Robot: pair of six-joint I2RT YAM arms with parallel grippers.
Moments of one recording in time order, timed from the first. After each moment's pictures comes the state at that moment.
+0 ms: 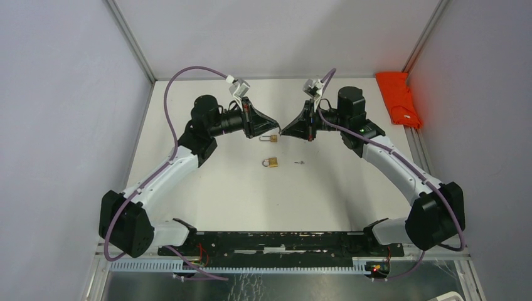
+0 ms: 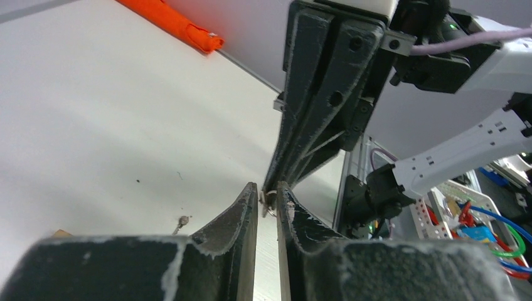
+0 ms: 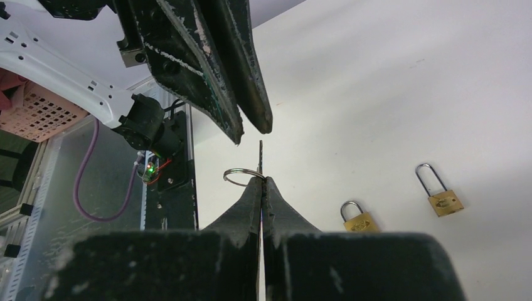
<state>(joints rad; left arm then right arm) -0.47 1.30 1.01 0.26 0.77 -0.42 0.42 1.38 1.09 0.04 -0.97 0.18</state>
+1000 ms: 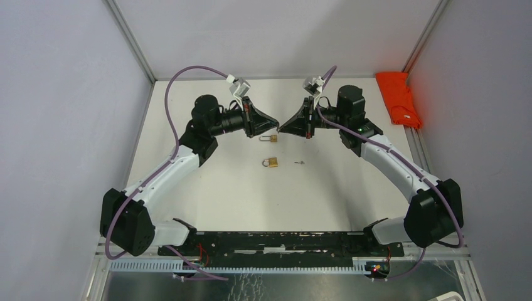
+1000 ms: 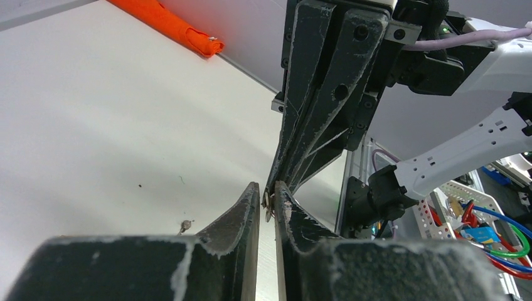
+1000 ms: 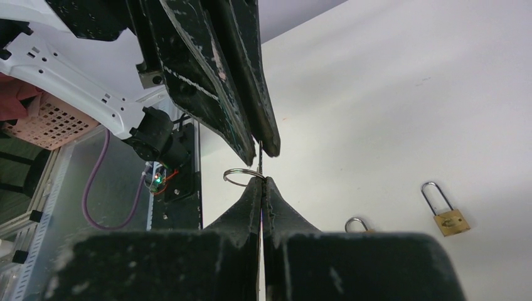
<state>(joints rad) -0.48 1.31 1.01 0.28 0.76 -0.42 0.42 1.39 1.09 0.13 -0.99 0.25</state>
